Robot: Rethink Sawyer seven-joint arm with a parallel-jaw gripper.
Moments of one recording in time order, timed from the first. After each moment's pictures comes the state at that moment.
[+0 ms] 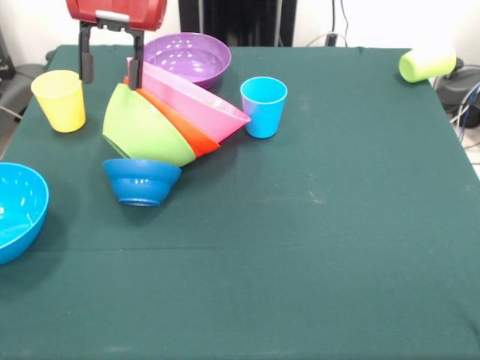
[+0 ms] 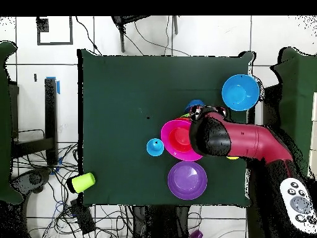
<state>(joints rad) -0.65 -0.81 0.28 1.71 -0.45 0.33 1.72</state>
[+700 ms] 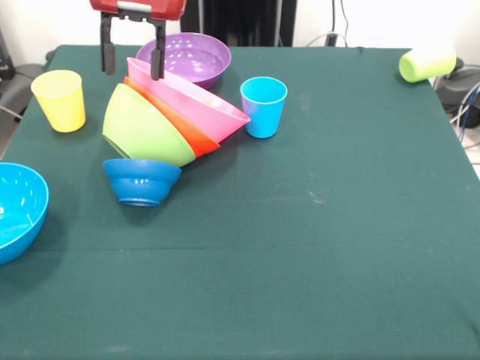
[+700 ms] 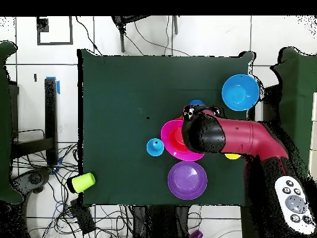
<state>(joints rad) -0.62 -0.84 0.29 1.71 -0.41 0.42 1.72</state>
